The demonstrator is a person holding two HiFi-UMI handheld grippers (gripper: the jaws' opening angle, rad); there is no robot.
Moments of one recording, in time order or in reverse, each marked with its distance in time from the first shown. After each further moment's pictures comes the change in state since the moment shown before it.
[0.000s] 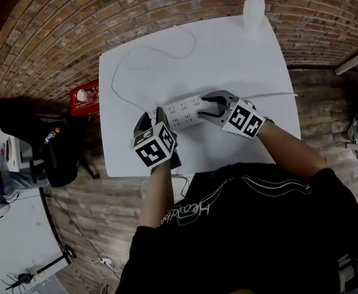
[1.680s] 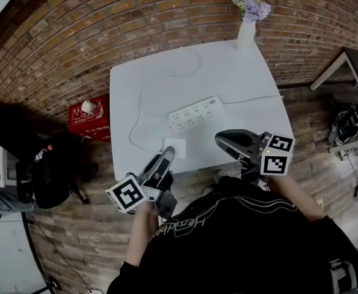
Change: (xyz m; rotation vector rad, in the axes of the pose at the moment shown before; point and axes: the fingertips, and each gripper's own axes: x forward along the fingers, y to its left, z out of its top) left arm -0.206 0.029 -0.011 -0.626 0.029 -0.934; right arm -0.098 0.152 0.164 0.654 -0.426 -0.030
